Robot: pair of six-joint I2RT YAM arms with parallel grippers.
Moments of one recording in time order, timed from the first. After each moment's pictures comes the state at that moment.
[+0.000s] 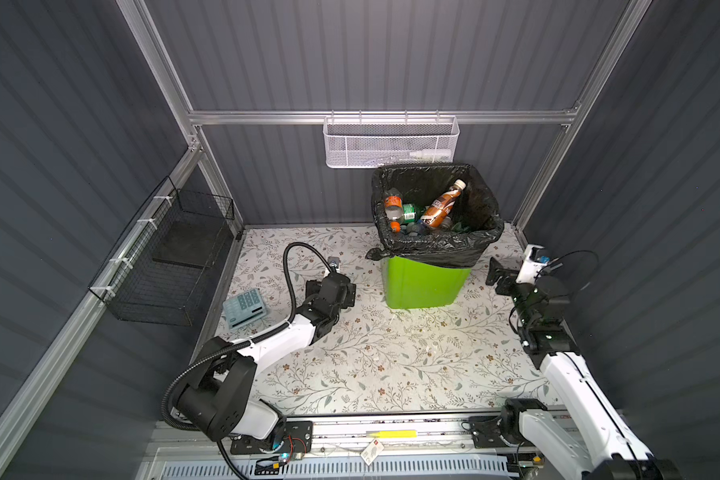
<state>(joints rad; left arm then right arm) -0.60 1.43 0.78 0.04 -0.55 -0.20 -0.02 0.90 0.51 0.18 0.07 0.10</state>
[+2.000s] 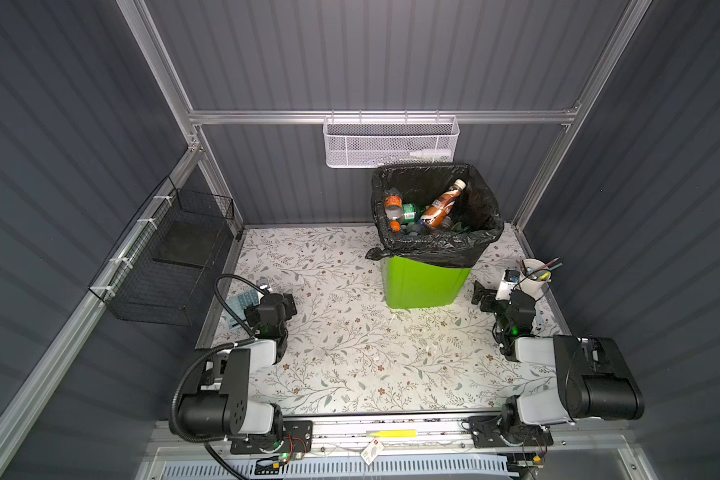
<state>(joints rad) -0.05 1.45 0.38 0.60 -0.38 -0.12 -0.08 1.46 0.32 0.88 -0.03 0.06</state>
